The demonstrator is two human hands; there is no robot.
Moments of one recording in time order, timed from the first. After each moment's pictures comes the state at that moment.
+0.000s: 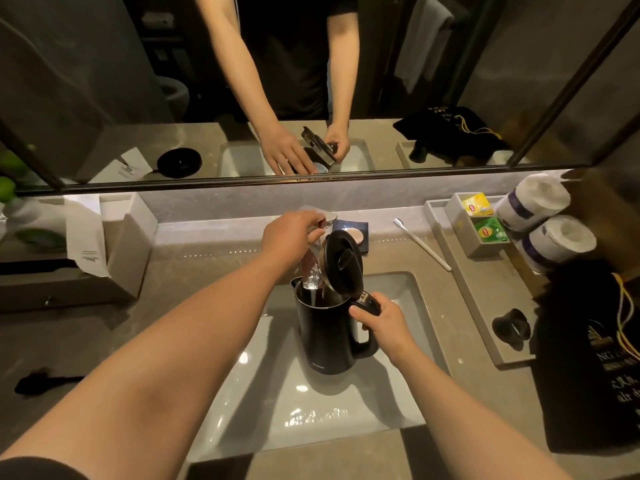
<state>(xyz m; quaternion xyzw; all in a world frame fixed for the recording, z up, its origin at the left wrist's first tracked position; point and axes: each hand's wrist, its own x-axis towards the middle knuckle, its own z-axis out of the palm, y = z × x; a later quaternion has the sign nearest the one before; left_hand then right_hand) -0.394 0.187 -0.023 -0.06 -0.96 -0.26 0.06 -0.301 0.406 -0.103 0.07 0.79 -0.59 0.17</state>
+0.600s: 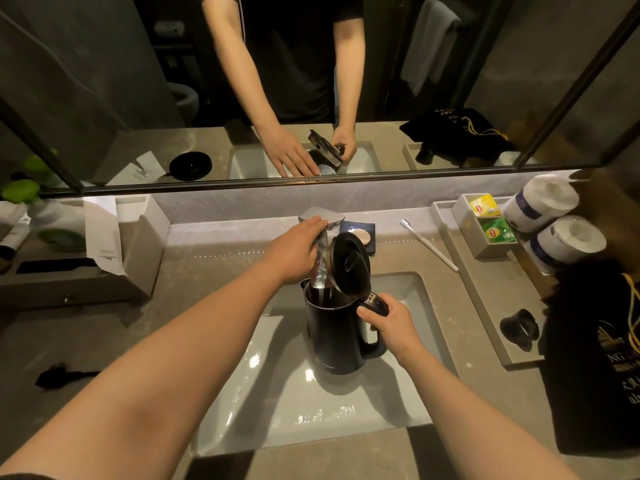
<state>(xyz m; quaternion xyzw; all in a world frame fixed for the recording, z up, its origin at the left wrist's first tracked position) -0.379 0.172 -0.037 -0.10 -0.97 -0.23 -0.02 -0.297 0.406 -0.101 0.07 0.78 -0.61 0.15</state>
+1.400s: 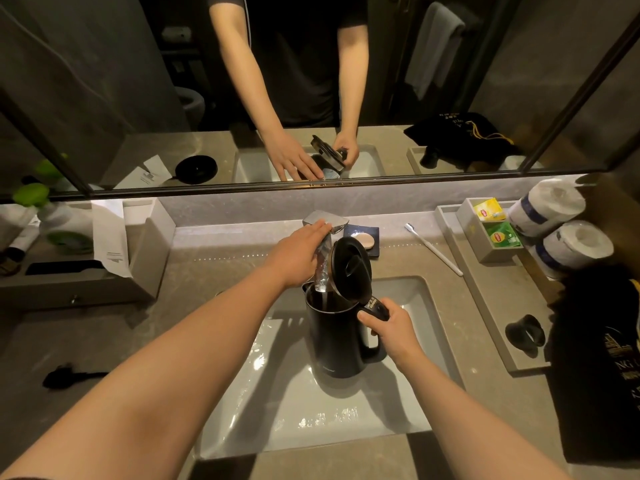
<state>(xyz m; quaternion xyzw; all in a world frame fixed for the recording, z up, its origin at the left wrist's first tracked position) -0.373 0.170 -0.030 -0.11 -0.97 -0.21 -0.03 -0.295 0.398 -0.103 0.08 0.78 -0.60 0.15</state>
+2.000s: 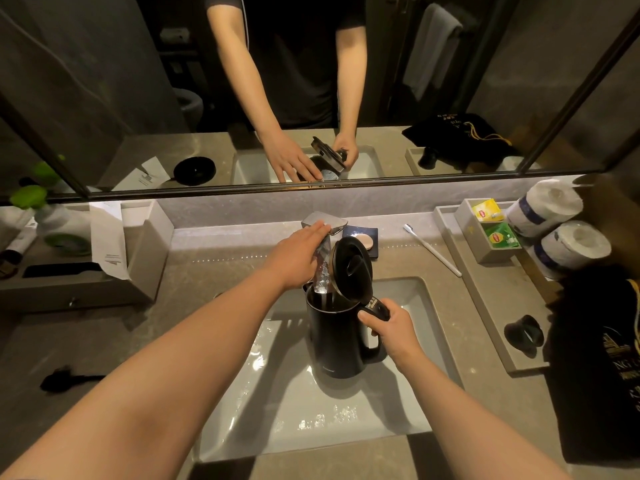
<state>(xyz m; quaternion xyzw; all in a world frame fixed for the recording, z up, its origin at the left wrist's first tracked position) -0.376 0.170 -0.036 -0.11 -0.97 -0.20 -0.02 -0.296 0.398 -0.101 0.09 0.78 -0.61 0.15</state>
